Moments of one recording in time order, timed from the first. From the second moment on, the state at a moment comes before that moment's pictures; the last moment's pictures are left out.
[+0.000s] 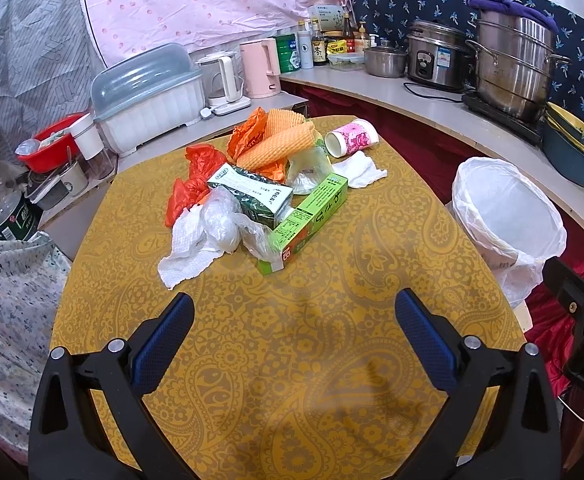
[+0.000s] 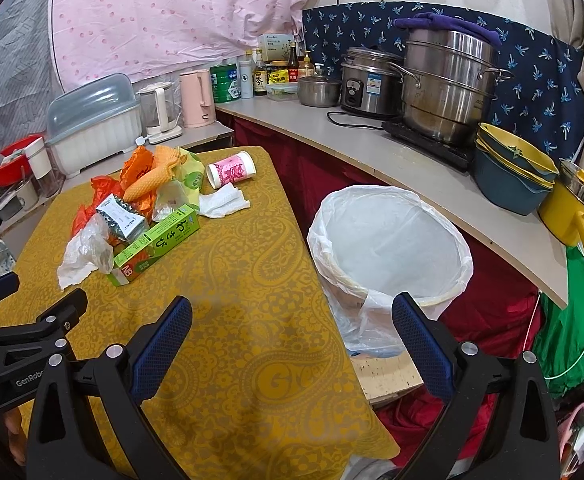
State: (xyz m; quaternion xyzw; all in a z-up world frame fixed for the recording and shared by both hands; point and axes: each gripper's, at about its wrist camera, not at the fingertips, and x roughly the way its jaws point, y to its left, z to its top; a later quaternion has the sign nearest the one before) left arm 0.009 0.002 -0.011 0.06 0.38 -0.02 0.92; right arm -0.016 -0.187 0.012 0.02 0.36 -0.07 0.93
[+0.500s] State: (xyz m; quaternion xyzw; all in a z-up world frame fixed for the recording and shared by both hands) left arm 0.008 0.006 -0.012 0.05 0.38 -0.01 0.92; right arm -0.016 -0.184 0.013 0.02 0.36 -0.07 0.93
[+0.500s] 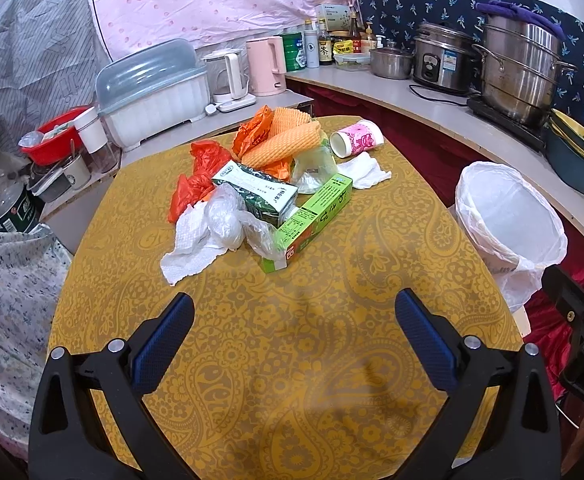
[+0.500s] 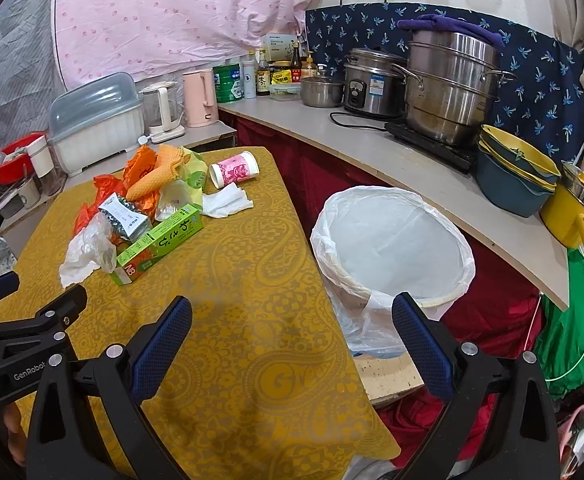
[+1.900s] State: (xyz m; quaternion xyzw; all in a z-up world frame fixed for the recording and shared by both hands) left arm 0.005 0.006 -0.006 0.05 0.37 -0.01 0.93; right arm -0.017 -0.183 0.014 0.02 0.35 -0.07 0.93
